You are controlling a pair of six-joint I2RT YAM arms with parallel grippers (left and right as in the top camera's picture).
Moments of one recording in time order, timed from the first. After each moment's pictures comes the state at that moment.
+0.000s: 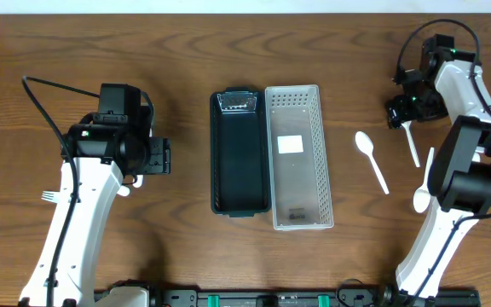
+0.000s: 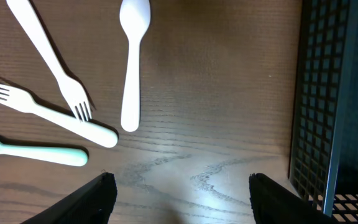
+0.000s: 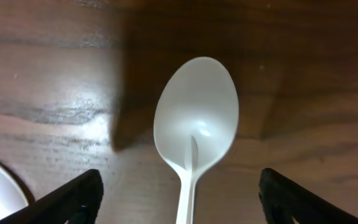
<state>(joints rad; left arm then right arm) -0.06 1.36 1.16 -1.09 -0.01 -0.07 -0.19 2.25 1.77 -1.06 0.05 -0.37</state>
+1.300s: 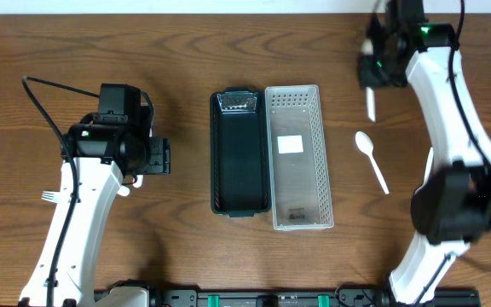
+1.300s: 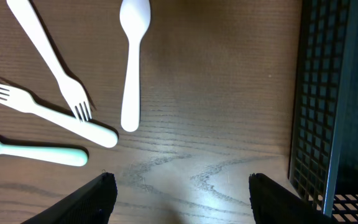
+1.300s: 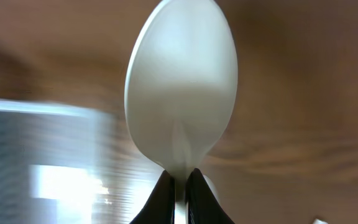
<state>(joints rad) -0.06 1.36 1.16 -1.09 -0.01 -0.07 0.12 1.94 1.91 -1.08 -0.03 0.06</state>
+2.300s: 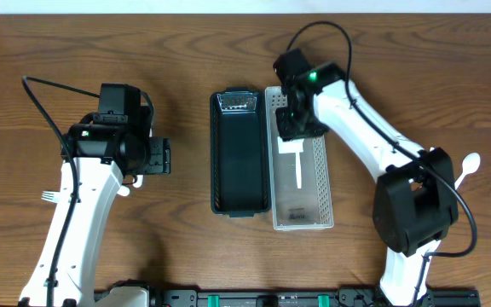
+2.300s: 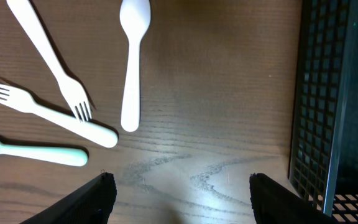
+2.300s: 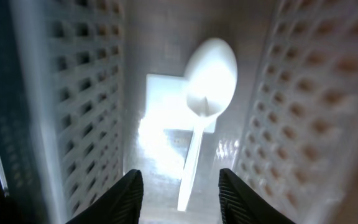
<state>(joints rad) -0.06 1.36 1.16 -1.09 -0.01 -0.07 0.46 2.02 1.69 -1.12 -0.01 0.33</state>
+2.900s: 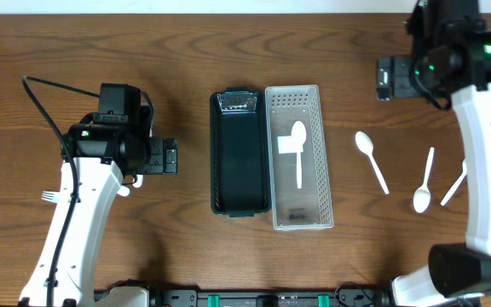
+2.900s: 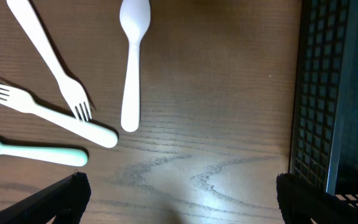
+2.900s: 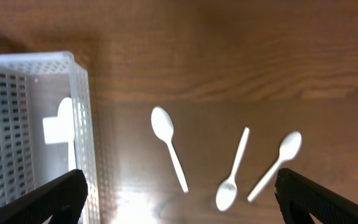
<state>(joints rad) -0.06 1.36 1.16 -1.09 -0.01 -0.07 0.07 1.69 1.99 -1.44 0.13 0.08</state>
